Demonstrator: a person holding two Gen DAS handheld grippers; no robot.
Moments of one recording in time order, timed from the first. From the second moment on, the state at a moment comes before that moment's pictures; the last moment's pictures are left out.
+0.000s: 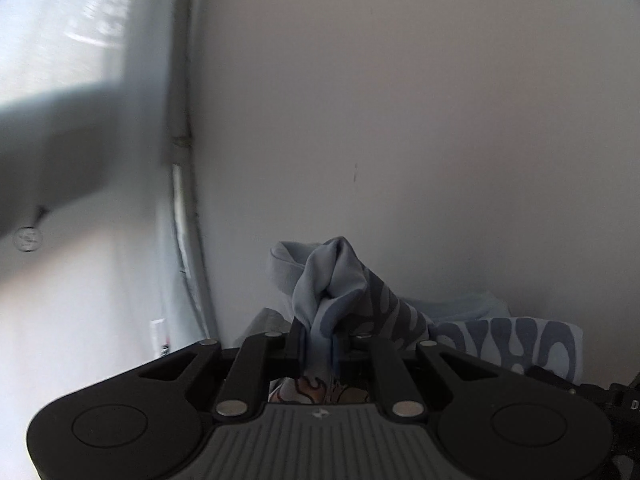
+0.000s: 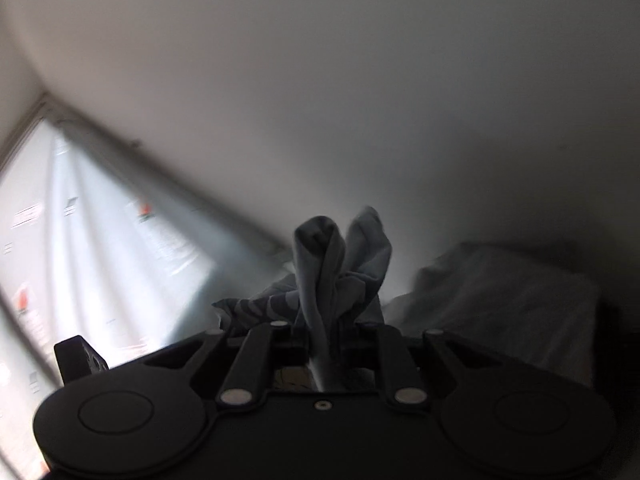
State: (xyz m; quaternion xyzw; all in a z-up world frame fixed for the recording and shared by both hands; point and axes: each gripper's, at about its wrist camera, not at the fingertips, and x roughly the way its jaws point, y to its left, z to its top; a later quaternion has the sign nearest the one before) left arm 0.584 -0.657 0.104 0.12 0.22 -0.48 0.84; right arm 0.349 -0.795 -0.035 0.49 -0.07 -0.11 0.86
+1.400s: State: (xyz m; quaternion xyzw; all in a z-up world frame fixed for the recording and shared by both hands) left arm 0.490 -0.474 0.086 -0.06 0.15 -0.27 0.95; right arm 0.282 -0.709 0.043 0.16 0.02 -0.21 0.96
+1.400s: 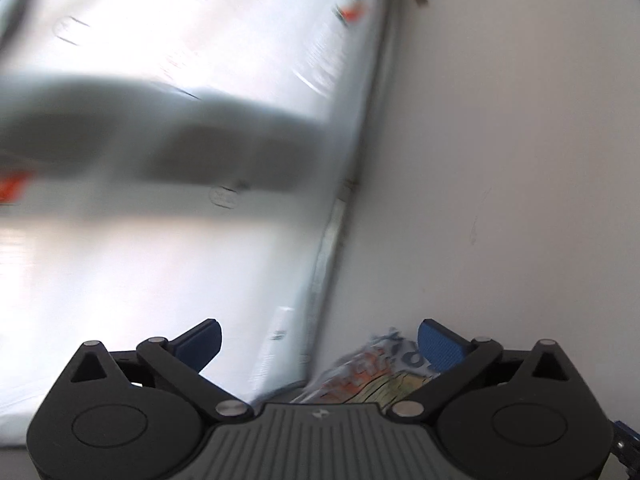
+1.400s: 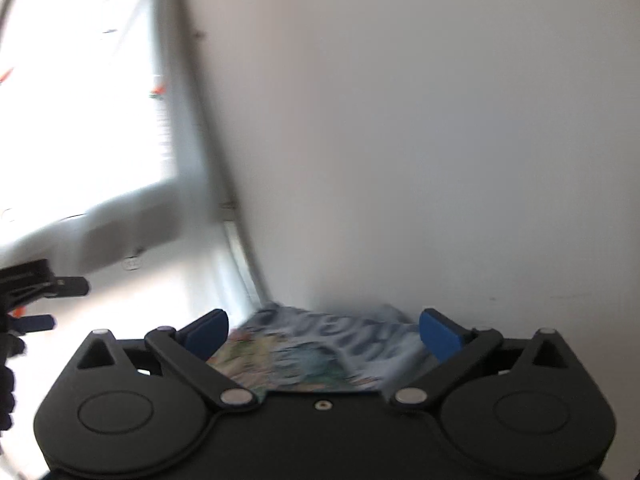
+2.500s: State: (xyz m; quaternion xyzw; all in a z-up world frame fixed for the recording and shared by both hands) left arm 0.102 -0.079 0.018 -0.02 0.23 0.06 0.97; right arm 0.081 -0.319 0.025 0.06 0.17 0.05 0.98
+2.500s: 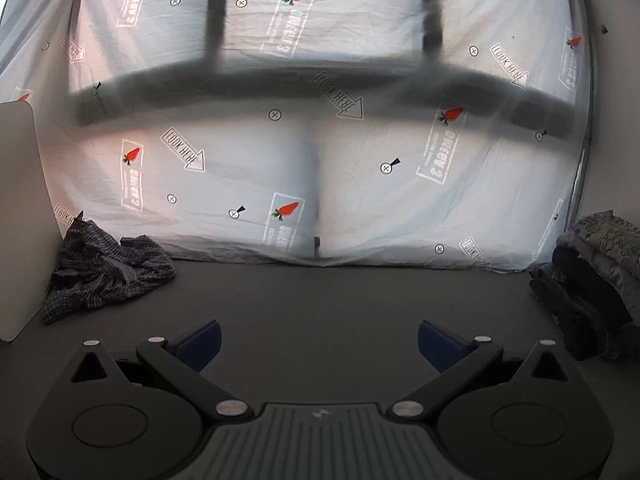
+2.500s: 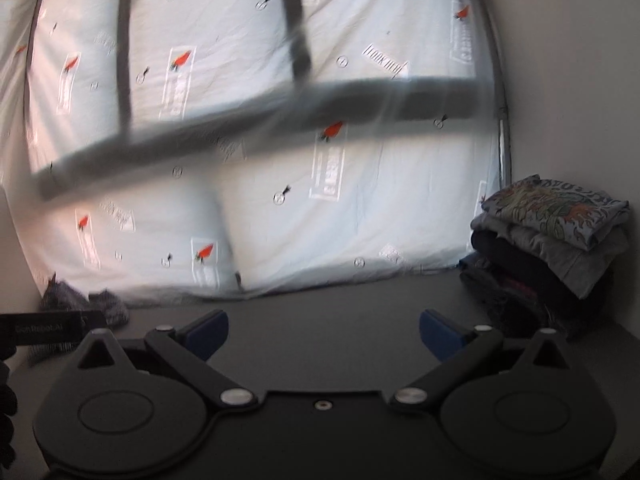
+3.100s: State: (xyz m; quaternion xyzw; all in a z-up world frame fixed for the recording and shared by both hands) left arm 0.017 -0.050 -0.026 -0.02 0.30 0.06 0.95; right arm -0.002 -0.262 -0.026 -0.02 0.28 0.07 0.96
